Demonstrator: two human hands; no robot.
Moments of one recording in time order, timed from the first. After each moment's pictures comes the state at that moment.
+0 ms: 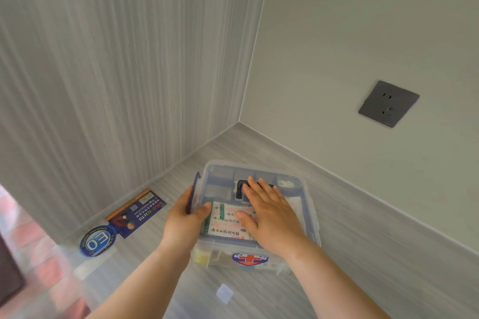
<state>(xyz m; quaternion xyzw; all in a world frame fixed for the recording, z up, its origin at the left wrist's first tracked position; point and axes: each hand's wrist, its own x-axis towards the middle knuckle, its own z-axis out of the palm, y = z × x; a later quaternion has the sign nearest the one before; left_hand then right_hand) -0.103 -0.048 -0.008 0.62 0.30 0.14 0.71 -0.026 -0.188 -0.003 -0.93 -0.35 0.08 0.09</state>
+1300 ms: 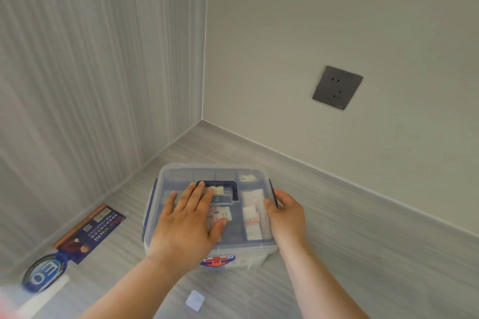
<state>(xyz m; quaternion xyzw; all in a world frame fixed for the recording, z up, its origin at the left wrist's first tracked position) -0.081 -0.085 -0.009 0.99 0.04 0.05 0.13 -0.021 -0.242 -0.008 -0.81 0.09 -0.02 0.58</state>
